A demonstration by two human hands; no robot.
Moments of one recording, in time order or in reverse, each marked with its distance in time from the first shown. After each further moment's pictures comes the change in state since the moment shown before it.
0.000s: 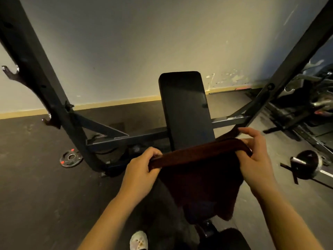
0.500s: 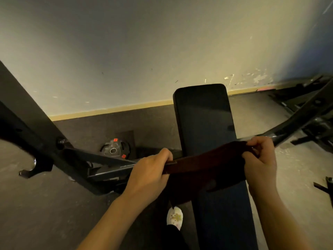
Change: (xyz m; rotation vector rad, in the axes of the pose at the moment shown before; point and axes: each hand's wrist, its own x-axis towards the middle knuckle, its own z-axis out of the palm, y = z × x) left_hand 0.183 -0.024 -0.030 0.378 -0.152 0.083; right_hand 0.180 0.012 0.105 0.067 0.179 0.098
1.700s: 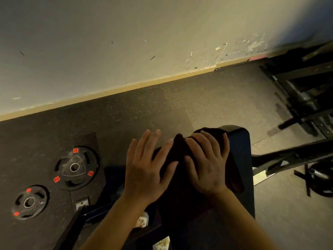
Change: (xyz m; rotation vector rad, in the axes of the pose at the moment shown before) left_hand 0.417 -0.139 0.088 0.137 0.275 0.204; right_hand 0.360 0.097 0.234 -0.836 -0.154 -0.777
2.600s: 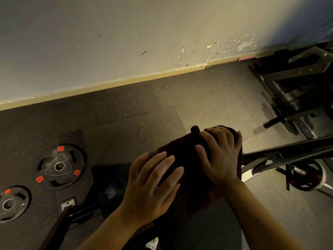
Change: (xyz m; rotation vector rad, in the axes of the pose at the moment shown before) left_hand -0.003 0.020 0.012 -0.106 0.200 0.318; right_hand 0.021 0.055 -0.022 -0.082 -0.117 0.169
